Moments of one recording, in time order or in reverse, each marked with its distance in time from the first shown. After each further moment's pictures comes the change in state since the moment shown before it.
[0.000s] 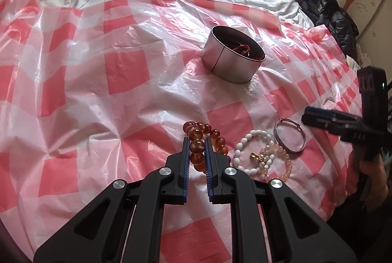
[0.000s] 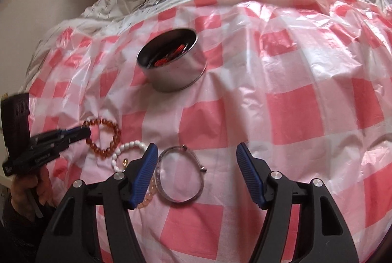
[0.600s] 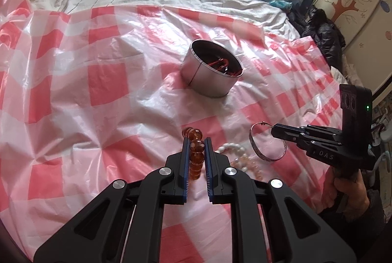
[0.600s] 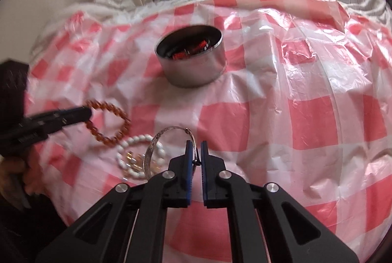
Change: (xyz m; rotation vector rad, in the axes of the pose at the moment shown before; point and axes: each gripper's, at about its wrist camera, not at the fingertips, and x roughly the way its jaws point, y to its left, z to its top) left arm -0.011 -0.014 0.013 -0.017 -0.045 -0.107; right arm -0.003 0.019 -0.001 -0.064 -0.026 0.004
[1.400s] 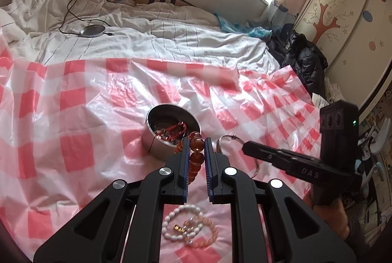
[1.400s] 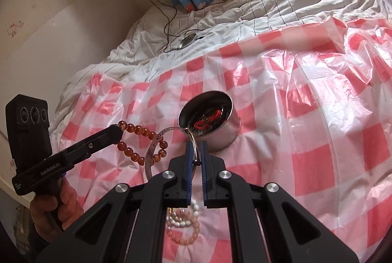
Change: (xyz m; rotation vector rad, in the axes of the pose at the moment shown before) left arm -0.019 -0.053 0.066 0.028 -0.180 -0.081; right arm -0.036 -0.007 0.056 0.149 -0.199 0.153
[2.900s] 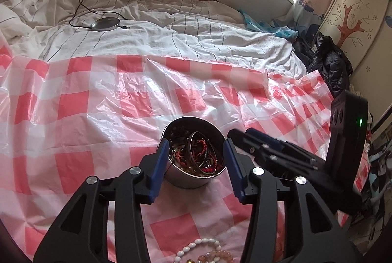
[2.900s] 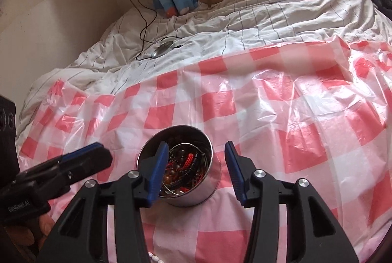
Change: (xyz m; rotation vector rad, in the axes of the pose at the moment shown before) left arm 0.059 0.017 0.021 -0.040 0.022 0.134; right arm 0.070 -0.010 0.039 -0.054 -0.058 -0.171
